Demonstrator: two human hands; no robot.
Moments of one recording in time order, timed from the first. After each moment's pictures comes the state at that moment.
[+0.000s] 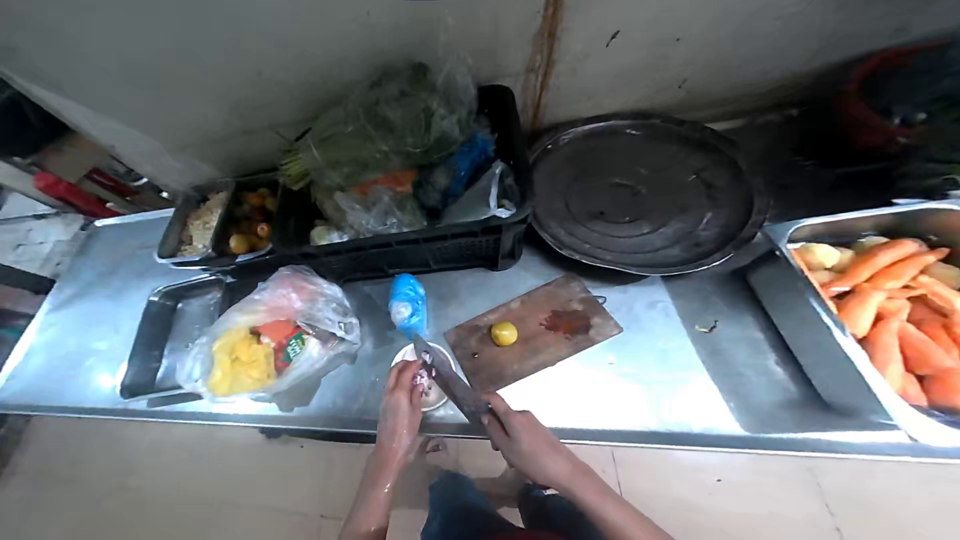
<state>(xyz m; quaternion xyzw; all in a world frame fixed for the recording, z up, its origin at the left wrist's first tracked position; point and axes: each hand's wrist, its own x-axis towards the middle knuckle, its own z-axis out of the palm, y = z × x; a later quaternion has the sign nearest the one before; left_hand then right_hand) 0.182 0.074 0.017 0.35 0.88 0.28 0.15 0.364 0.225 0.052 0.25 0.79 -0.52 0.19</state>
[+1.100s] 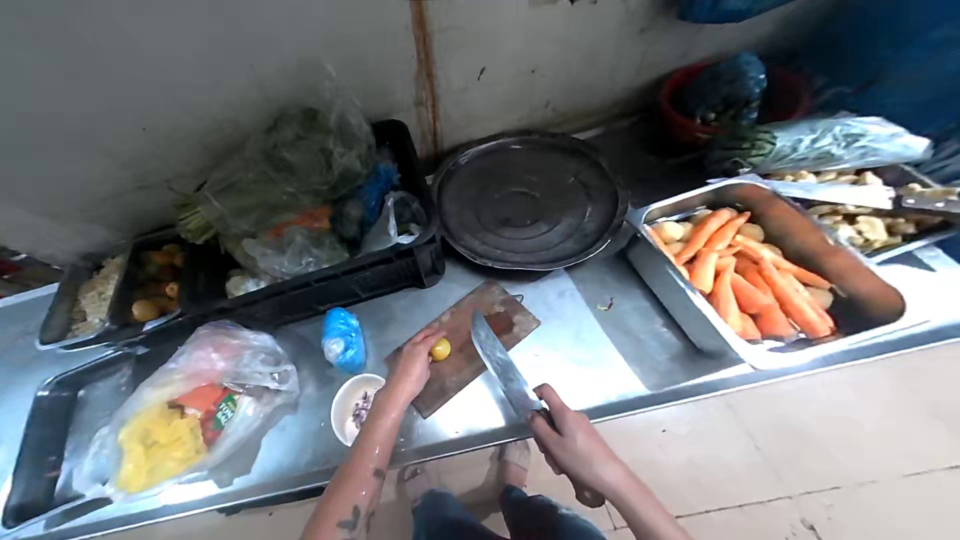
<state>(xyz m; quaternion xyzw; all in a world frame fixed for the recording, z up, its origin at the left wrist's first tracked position) 0.192 0.241 0.029 0.55 0.76 0.18 0.29 0.479 0.284 0.062 0.47 0.69 -0.56 0.04</state>
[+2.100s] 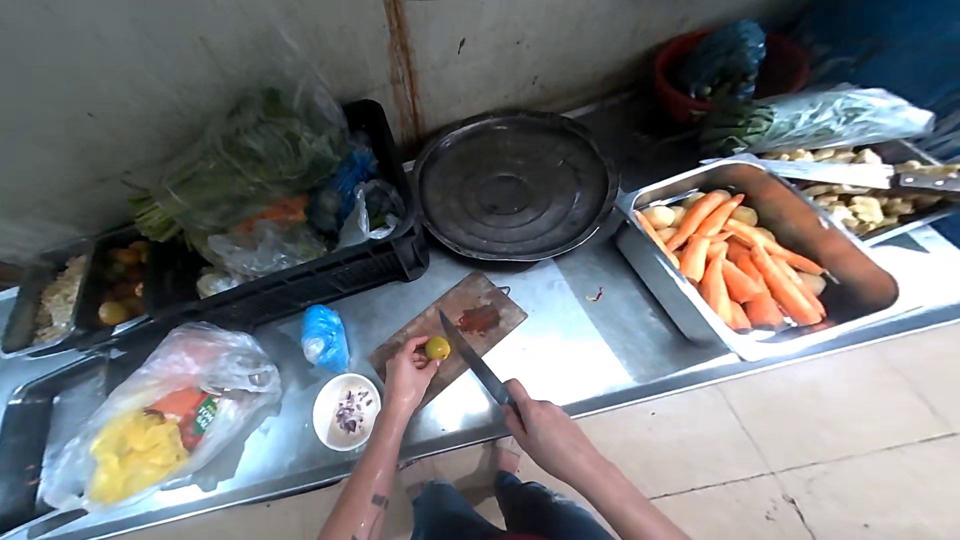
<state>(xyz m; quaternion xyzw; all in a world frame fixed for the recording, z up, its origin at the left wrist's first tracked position) 0.225 0.236 0.006 0.36 0.81 0.31 0.33 0.462 0.293 0.058 0.42 0.81 -0.38 0.15</state>
